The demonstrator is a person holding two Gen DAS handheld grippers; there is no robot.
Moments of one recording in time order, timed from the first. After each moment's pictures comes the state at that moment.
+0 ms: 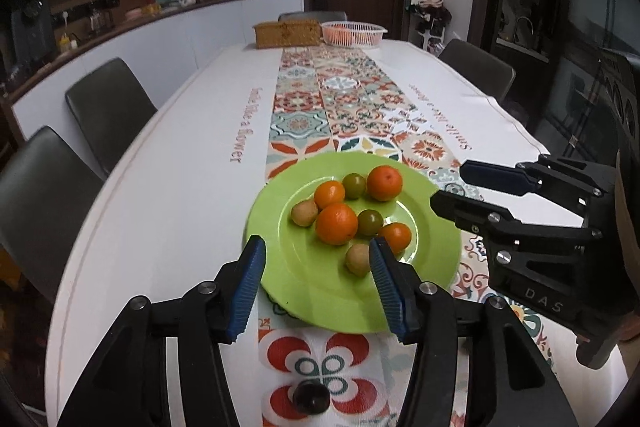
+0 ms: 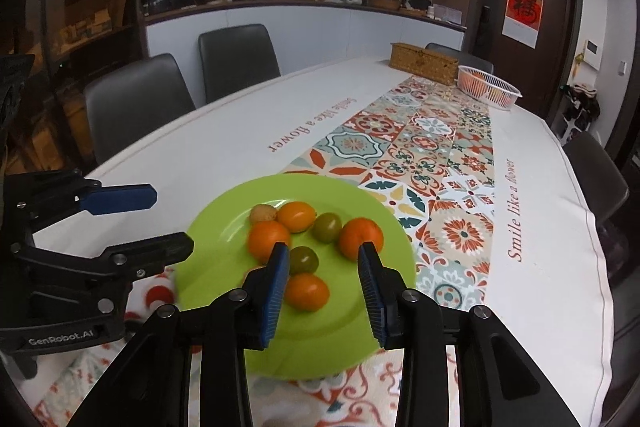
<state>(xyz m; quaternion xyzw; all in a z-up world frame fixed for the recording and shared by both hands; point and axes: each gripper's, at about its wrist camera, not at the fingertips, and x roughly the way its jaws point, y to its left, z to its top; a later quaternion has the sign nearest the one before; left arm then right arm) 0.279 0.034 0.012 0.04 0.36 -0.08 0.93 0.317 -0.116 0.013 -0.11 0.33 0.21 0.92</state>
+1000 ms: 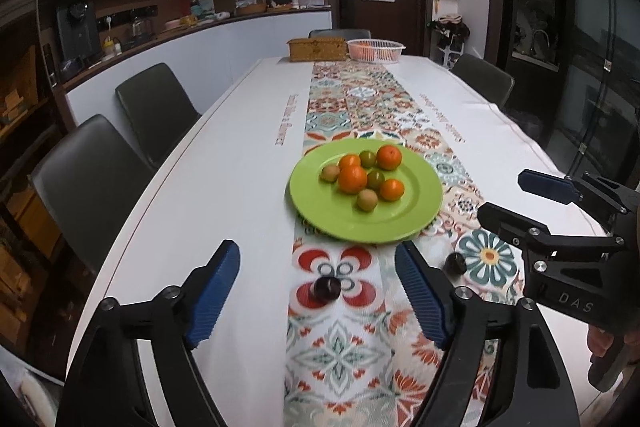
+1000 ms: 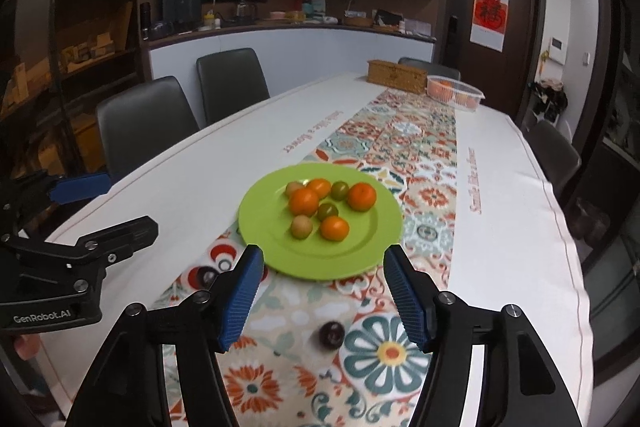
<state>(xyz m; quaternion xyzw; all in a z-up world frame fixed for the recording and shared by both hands) 0.155 0.048 0.035 0.04 0.34 -0.03 0.94 0.195 -0.128 0.040 -0.08 0.31 0.16 0.93</state>
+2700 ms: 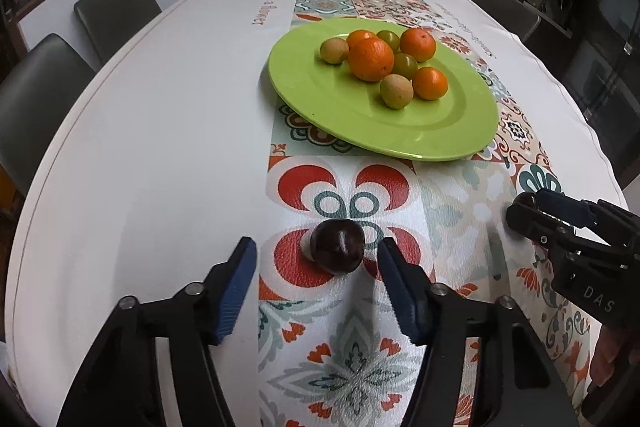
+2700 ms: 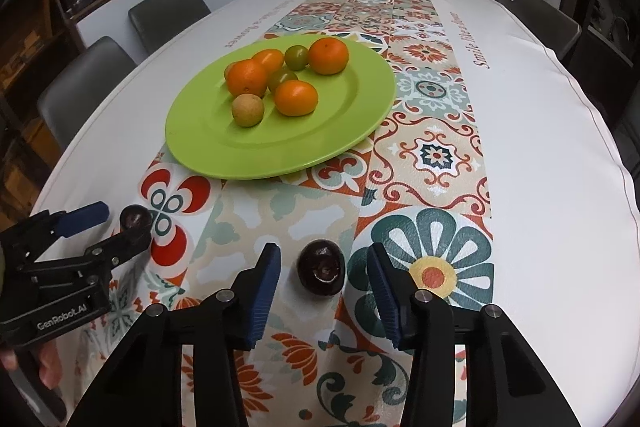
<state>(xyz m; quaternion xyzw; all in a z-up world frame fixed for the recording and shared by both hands) 0.233 0.062 -0.080 0.01 0.49 -0.06 0.87 0.243 -0.133 -0.065 -0.01 0.47 0.09 0.88</state>
